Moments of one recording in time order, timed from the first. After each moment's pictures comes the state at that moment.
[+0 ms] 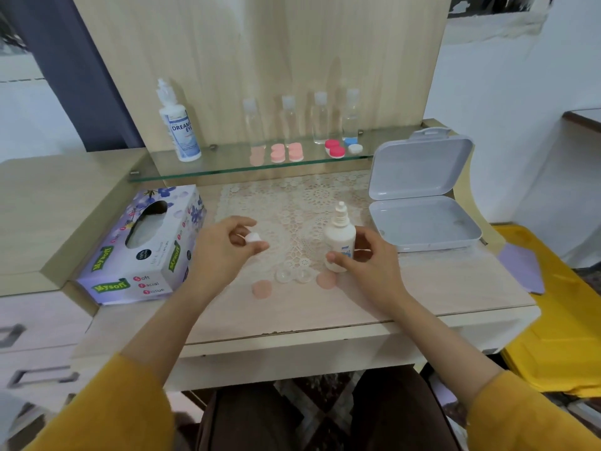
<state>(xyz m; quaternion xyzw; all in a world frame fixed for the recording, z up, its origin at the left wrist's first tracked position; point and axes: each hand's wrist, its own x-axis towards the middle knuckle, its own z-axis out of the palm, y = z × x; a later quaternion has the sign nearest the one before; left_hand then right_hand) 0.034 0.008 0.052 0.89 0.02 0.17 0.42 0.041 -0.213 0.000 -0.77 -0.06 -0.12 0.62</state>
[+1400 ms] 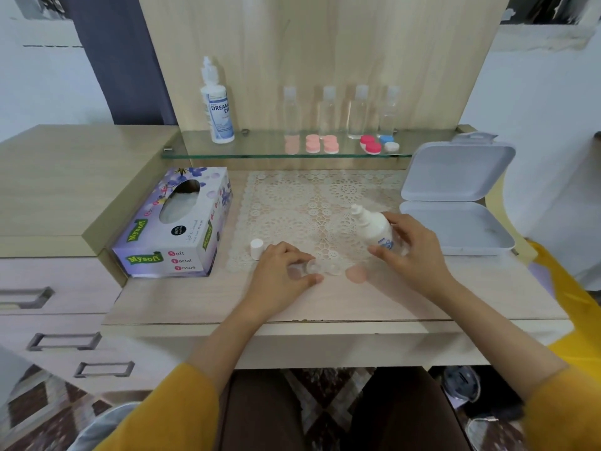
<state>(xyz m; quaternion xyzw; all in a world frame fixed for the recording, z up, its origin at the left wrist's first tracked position) 0.015 -0.004 -0.008 0.91 -0.07 0.10 0.39 0.049 -0.225 0.019 -0.87 -0.16 -0.16 0.43</state>
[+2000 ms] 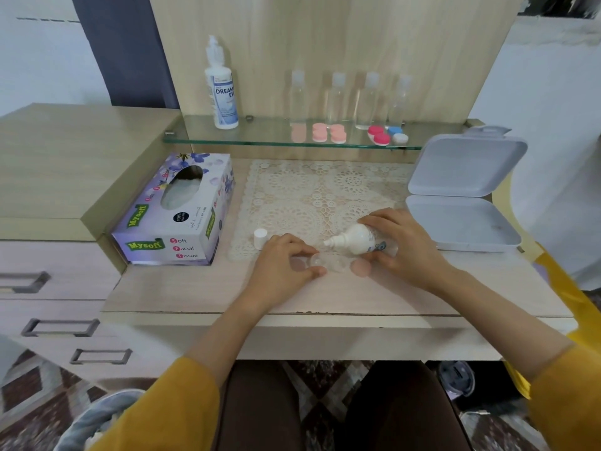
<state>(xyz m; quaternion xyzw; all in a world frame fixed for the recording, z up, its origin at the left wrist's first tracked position) 0.014 -0.002 -0.007 0.90 -0.07 0.10 0.41 0.060 -0.216 0.015 -0.91 -0.31 -0.18 0.22</state>
